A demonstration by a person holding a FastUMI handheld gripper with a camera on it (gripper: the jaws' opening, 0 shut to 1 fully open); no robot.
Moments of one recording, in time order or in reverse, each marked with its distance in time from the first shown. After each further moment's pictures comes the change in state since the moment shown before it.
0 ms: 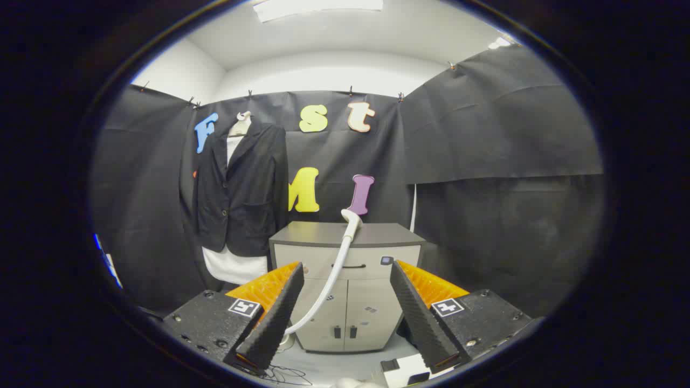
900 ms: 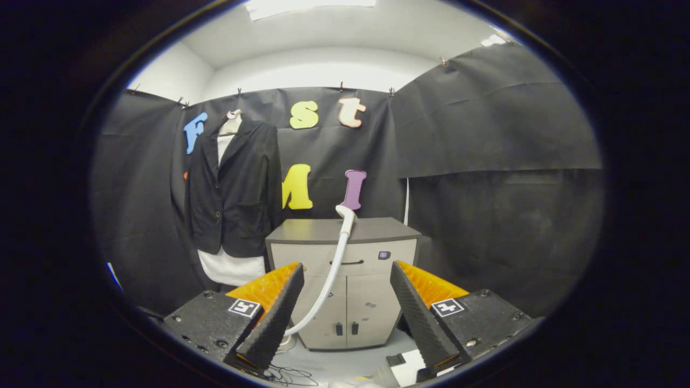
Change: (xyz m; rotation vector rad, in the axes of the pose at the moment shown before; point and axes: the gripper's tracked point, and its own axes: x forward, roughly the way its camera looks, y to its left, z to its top) arm 0.010 0.002 0.005 0.032 0.038 -0.051
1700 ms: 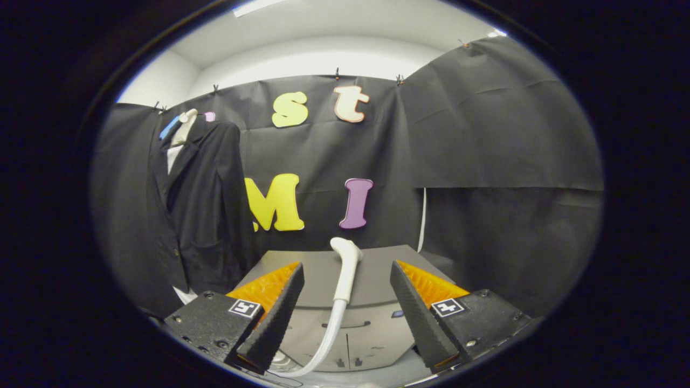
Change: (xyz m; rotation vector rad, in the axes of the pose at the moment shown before) arm 0.274 0.006 0.110 0.020 0.033 0.037
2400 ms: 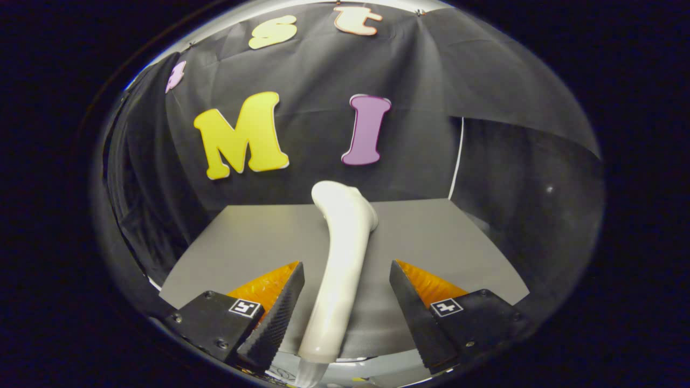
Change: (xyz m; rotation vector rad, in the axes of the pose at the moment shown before) arm 0.217 -0.021 -0.118 -0.023 0.427 0.022
